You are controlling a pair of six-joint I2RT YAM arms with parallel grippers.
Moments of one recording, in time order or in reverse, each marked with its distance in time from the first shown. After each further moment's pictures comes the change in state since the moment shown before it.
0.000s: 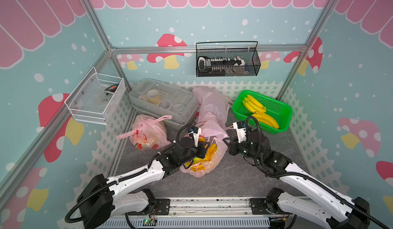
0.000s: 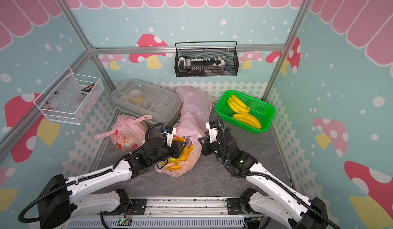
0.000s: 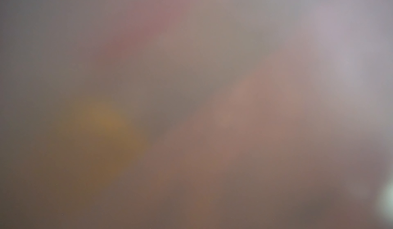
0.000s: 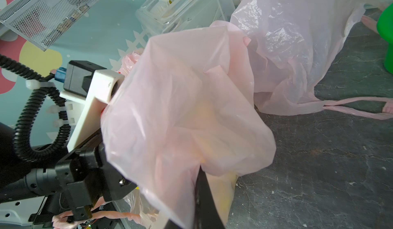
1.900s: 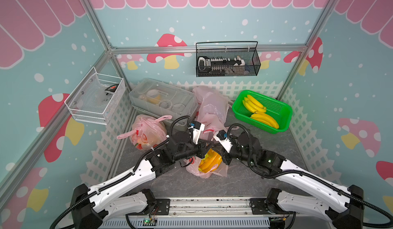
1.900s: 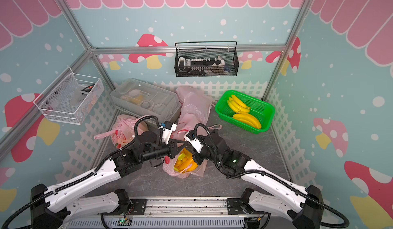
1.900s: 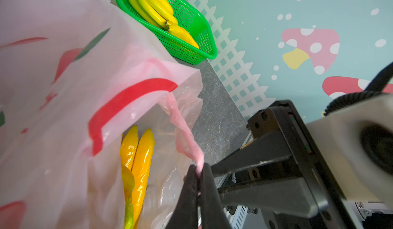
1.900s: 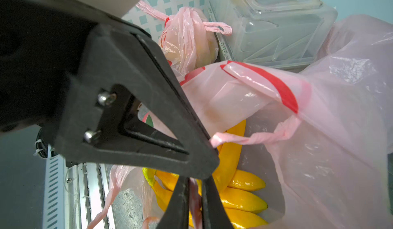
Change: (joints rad) left arm -0.031 -0.110 0.202 -0.241 0.200 -0.031; right arm 0.187 0.085 0.103 -0.062 -0.054 -0.517
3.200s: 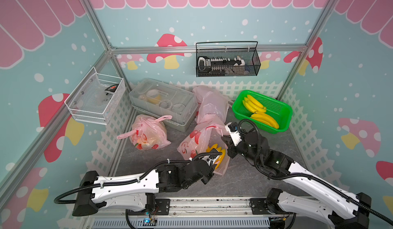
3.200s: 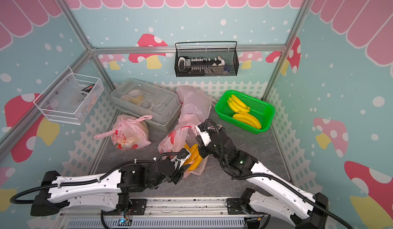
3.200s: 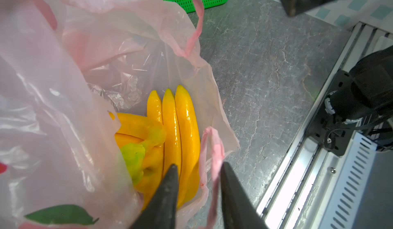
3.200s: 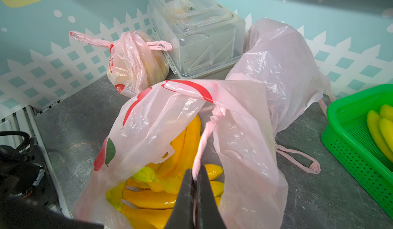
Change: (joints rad) left arm -0.444 0.058 0.009 -0.258 -0.578 0.403; right arm -0.045 -0.077 0.016 -0.044 0.255 0.130
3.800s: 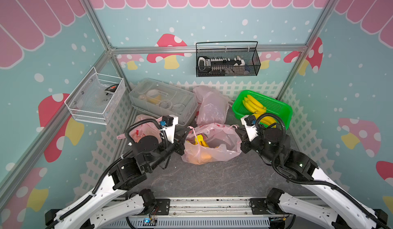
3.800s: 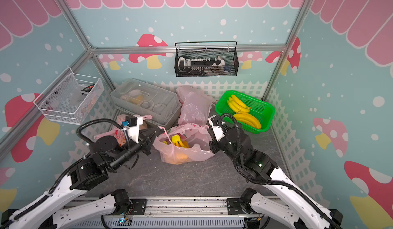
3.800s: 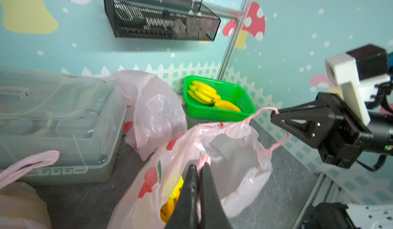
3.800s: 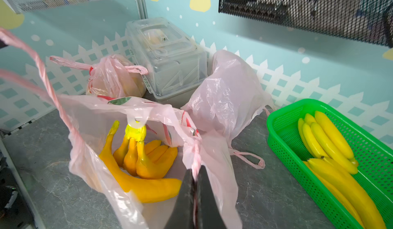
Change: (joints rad) left arm 0.449 -0.354 0.169 0.054 0.181 -0.037; right arm -0.055 -0.107 0.217 -0.219 0.074 -0.093
